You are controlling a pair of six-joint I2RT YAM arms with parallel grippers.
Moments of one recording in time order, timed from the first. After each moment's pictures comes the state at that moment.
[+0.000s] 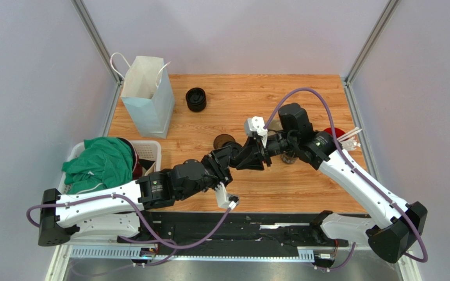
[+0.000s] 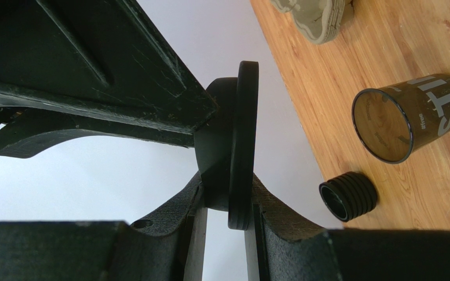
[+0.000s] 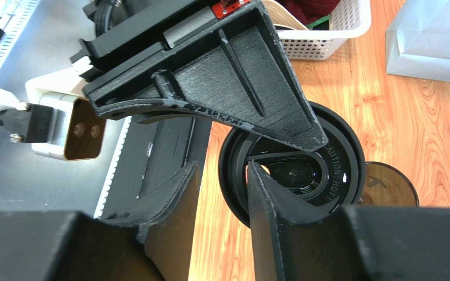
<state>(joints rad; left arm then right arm) -1.26 0.96 0.81 -0.17 -0.33 1.65 0.65 1.16 1.15 -0.54 -1.01 -0.42</state>
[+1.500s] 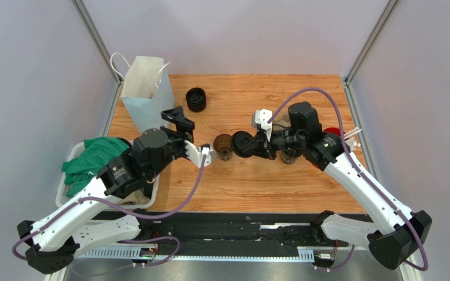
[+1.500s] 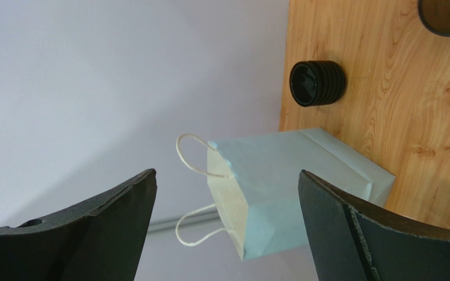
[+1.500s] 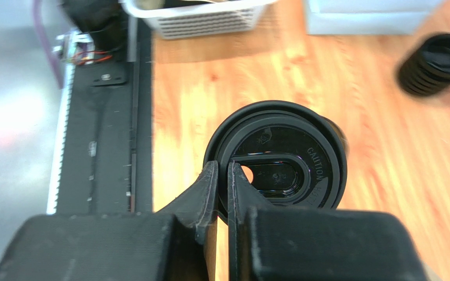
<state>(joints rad) -0.93 0.84 1.04 -0.50 -0.39 1.33 0.59 1.12 1.13 -0.52 -0.83 -0.41</state>
